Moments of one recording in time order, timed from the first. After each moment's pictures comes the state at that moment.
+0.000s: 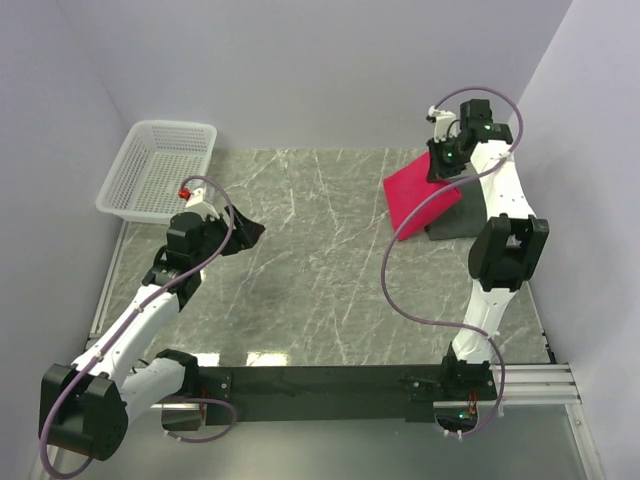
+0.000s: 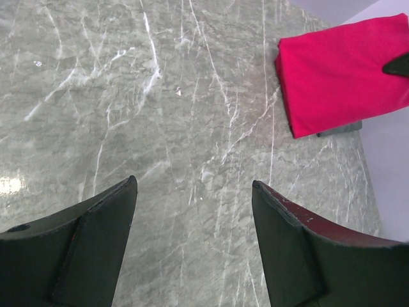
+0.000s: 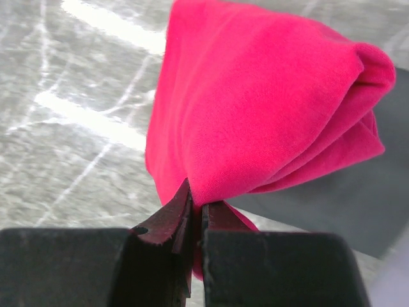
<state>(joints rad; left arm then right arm) -0.26 0.99 0.63 0.03 0.18 -0.60 -0.05 2.01 2.01 -1.01 -0.32 -0.33</state>
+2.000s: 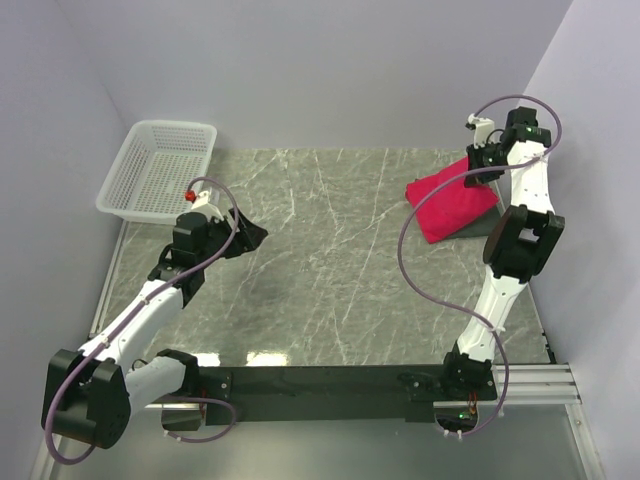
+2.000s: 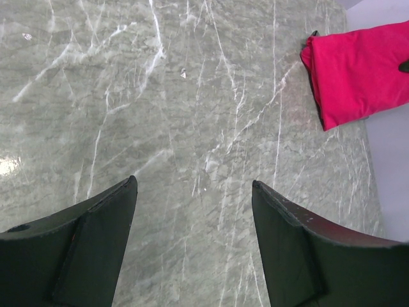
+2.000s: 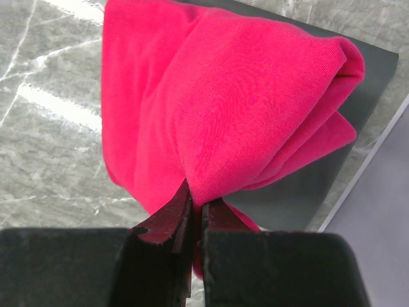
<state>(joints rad) -0.26 1.05 0.61 0.06 0.21 -0.62 -0.29 2.18 2.17 -1.11 -0.40 -0.58</state>
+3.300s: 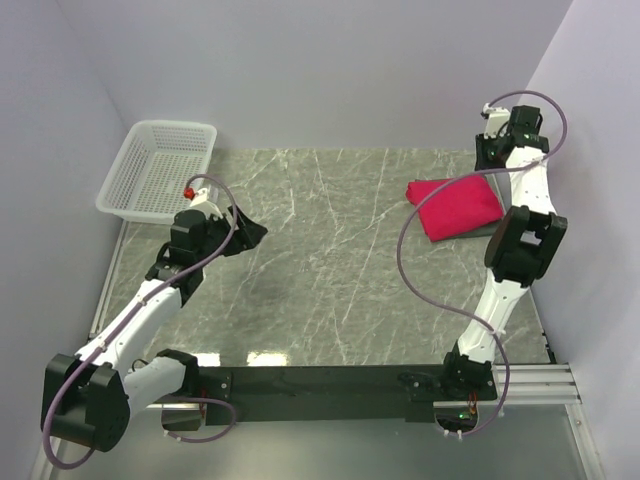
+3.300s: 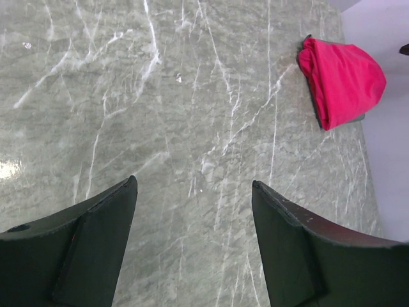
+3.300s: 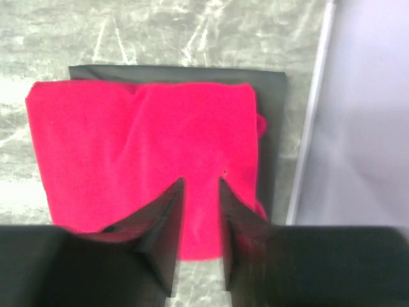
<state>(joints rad) -0.26 1.05 0.64 0.02 0.21 -0.61 -0.29 2.09 2.00 -0.74 -0.21 -0.38</state>
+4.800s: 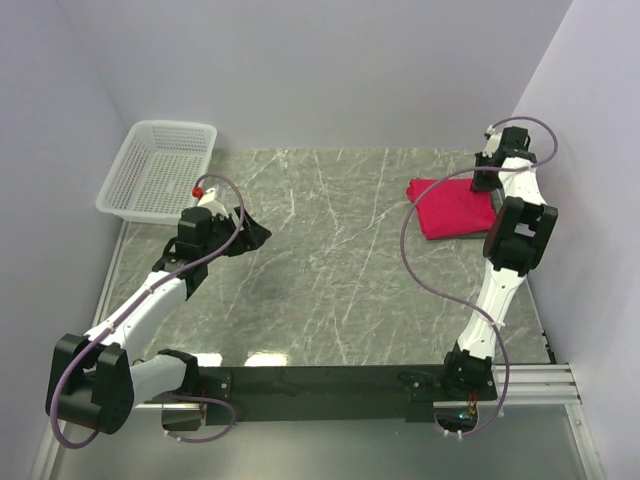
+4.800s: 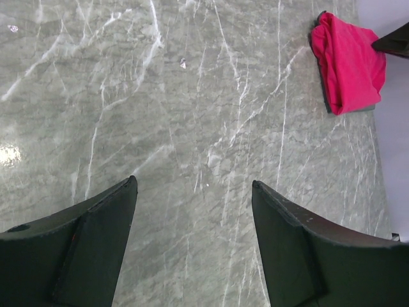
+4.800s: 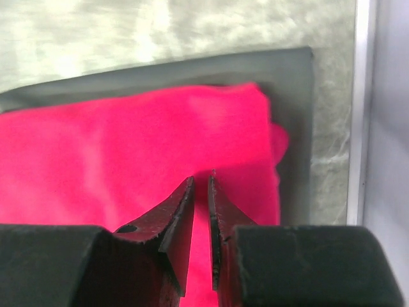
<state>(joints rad) -0.26 1.13 0.65 0.04 0.25 -0.59 -0.32 2.29 2.02 -0.67 -0.21 -0.14</state>
